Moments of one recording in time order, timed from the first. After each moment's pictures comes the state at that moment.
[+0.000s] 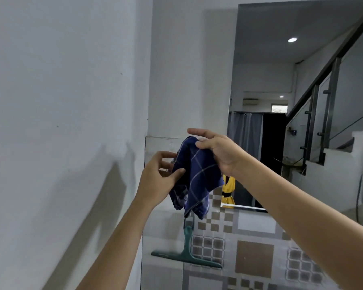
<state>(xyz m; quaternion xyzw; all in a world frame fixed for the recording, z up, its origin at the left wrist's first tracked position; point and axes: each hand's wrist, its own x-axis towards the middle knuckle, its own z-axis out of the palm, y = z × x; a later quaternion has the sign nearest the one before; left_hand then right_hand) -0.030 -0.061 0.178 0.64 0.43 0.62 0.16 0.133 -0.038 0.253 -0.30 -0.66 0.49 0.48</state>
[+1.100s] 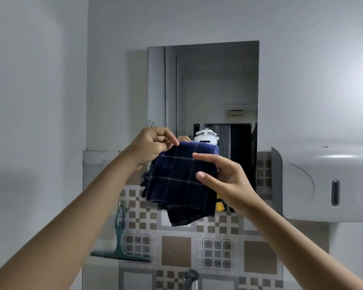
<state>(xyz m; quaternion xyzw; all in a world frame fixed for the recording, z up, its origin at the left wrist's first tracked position) 0.199 -0.160 0.283 0.77 0.32 0.53 0.16 0.406 -0.178 0.208 -0.15 -0.77 0.25 0.57</state>
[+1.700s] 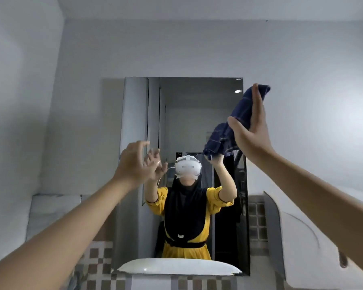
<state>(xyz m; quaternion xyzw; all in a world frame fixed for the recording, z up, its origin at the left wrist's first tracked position) 0.219 -0.035 0.335 0.70 0.42 0.55 -0.15 0.478 -0.089 0.388 -0.26 -0.64 -0.08 0.72</state>
